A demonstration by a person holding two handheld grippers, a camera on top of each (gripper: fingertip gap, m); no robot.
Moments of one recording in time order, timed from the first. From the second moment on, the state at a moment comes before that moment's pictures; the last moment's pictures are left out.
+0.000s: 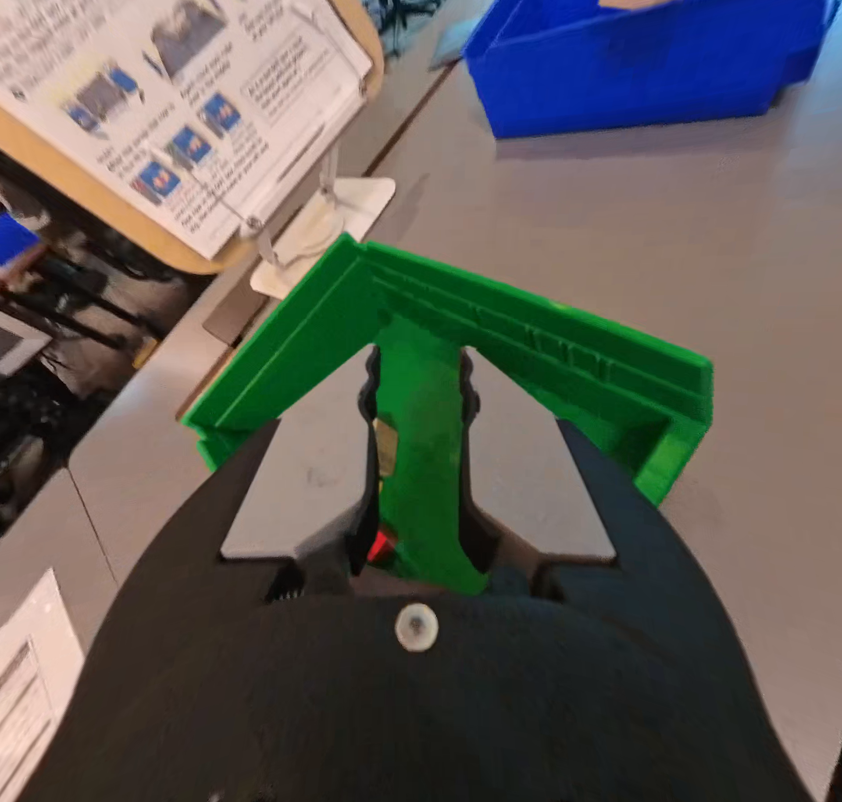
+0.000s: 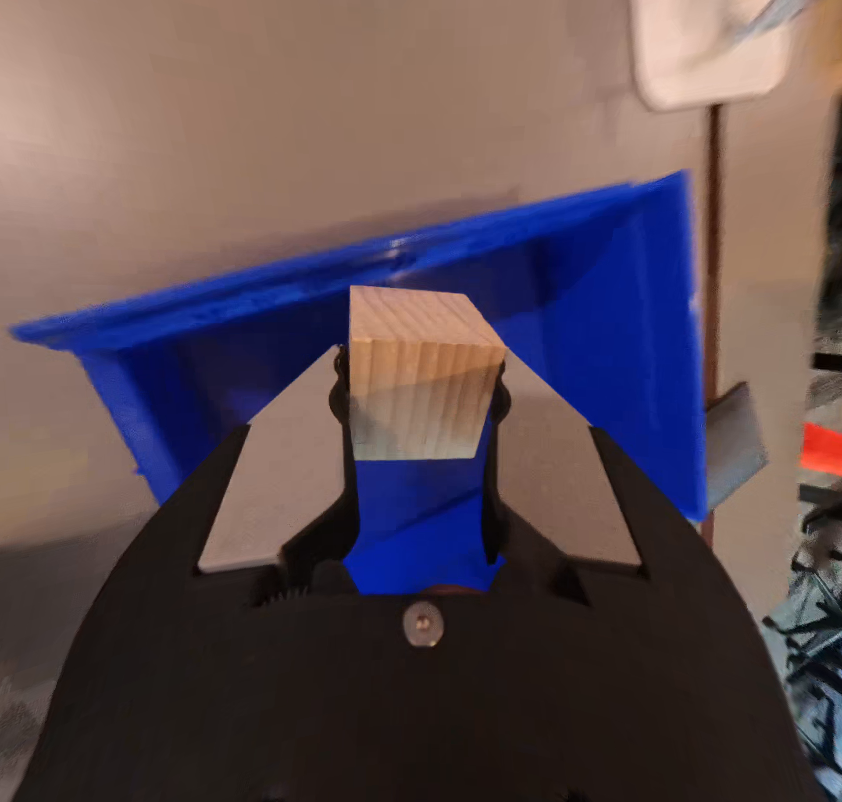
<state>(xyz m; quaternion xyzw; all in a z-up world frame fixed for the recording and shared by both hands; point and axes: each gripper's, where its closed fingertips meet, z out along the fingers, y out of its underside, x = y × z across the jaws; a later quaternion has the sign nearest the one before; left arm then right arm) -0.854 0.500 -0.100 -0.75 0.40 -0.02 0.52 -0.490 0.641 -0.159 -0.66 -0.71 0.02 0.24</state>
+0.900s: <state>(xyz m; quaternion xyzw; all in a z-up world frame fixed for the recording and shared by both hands) -0.924 0.593 -0.205 -0.87 0.42 0.16 0.17 -0.507 0.620 -0.112 -0.67 -0.59 0.23 0.39</state>
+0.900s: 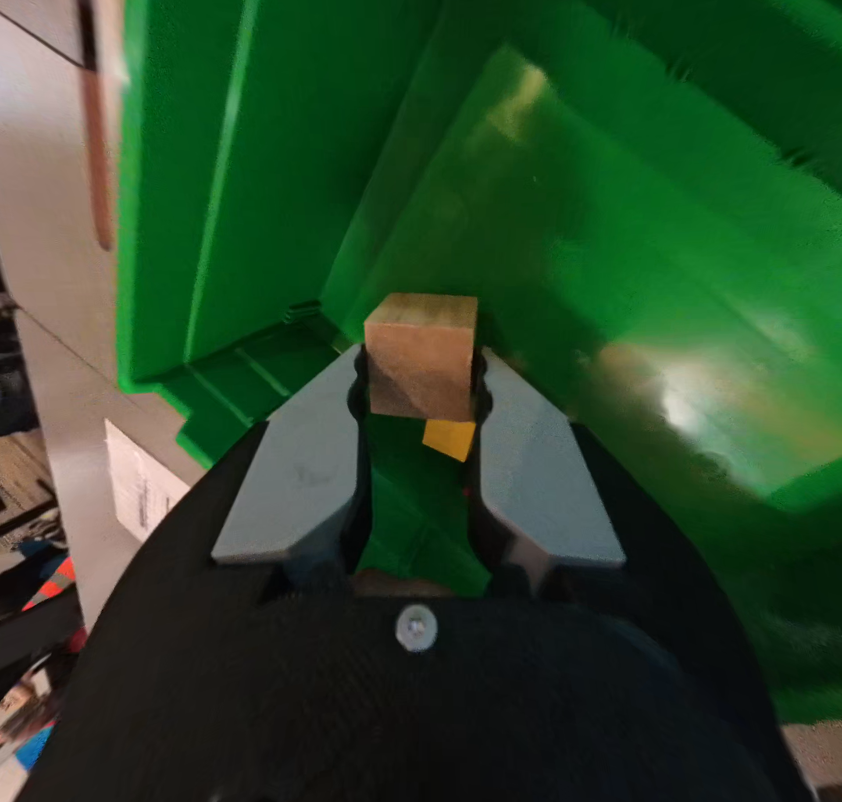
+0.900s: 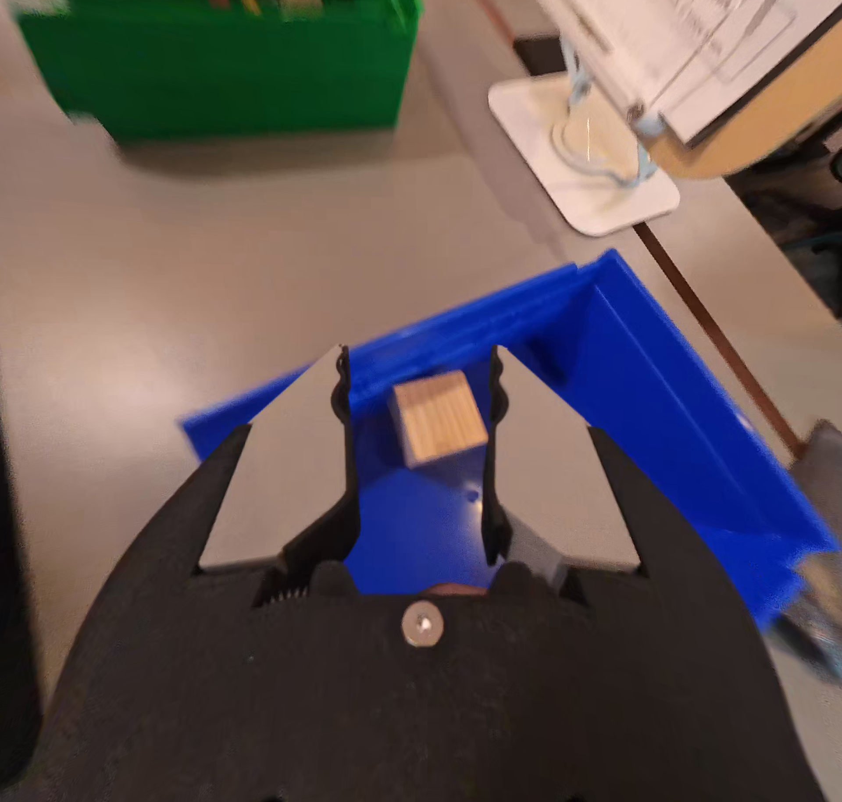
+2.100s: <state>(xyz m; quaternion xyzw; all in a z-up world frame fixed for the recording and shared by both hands) -0.643 0.498 -0.022 -0.45 0.56 -0.03 0.70 -0.660 0.487 -0.023 -0.52 -0.39 0.73 0.18</state>
